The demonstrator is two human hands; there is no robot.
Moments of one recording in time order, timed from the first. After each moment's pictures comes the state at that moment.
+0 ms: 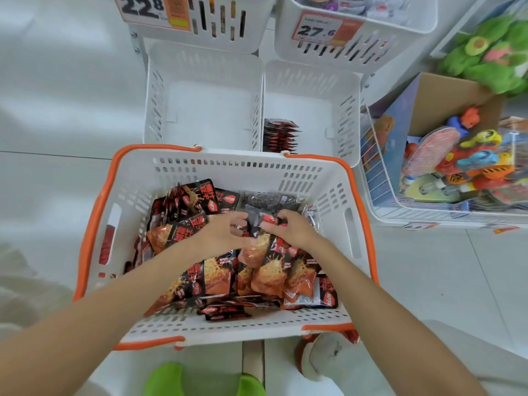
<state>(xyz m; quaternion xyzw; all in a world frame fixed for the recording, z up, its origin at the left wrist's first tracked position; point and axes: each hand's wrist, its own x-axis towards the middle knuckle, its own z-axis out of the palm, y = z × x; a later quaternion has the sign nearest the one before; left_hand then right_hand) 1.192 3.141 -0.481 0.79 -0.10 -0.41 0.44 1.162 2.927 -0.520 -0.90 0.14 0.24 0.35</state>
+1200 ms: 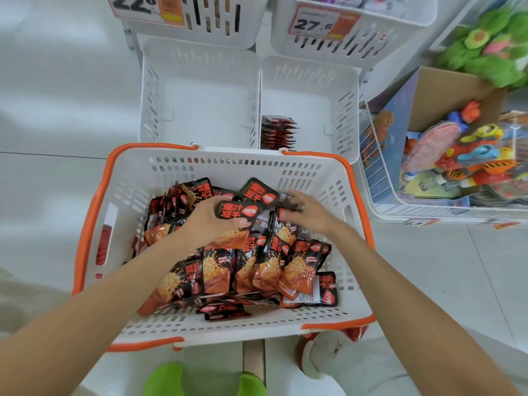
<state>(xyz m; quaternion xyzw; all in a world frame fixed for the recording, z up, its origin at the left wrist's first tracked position) 1.206 3.153 -0.484 0.79 -0.06 -0.29 0.53 1.173 2.889 -0.496 -0.88 0.13 0.24 0.40</state>
